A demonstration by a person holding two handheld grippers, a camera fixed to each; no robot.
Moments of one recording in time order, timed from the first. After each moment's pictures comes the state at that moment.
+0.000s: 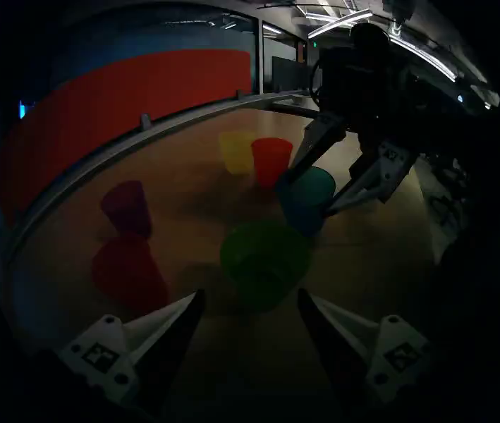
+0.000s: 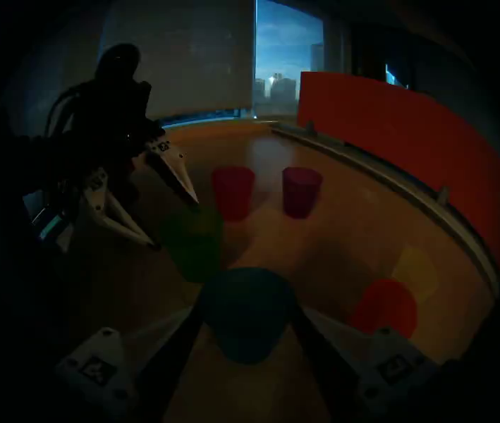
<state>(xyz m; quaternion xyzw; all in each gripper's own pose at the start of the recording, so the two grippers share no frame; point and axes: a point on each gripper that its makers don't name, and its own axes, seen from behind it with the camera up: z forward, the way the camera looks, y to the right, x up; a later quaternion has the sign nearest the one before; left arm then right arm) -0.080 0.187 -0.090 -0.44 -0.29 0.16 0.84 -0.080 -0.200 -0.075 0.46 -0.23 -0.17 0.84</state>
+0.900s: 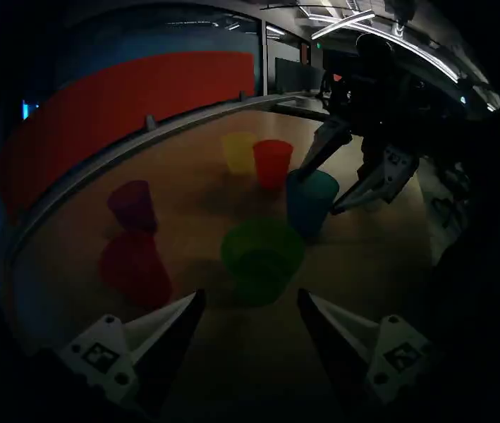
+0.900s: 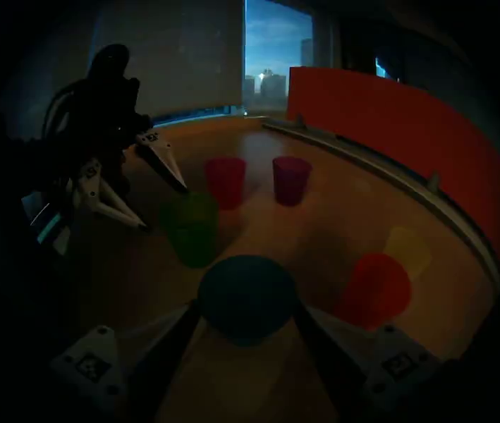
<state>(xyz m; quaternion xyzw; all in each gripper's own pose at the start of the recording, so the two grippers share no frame) -0.071 0.178 -0.099 -0.43 -0.28 0.16 0.84 -0.087 -0.180 -0.086 0.44 -0.24 -0.17 0.85</state>
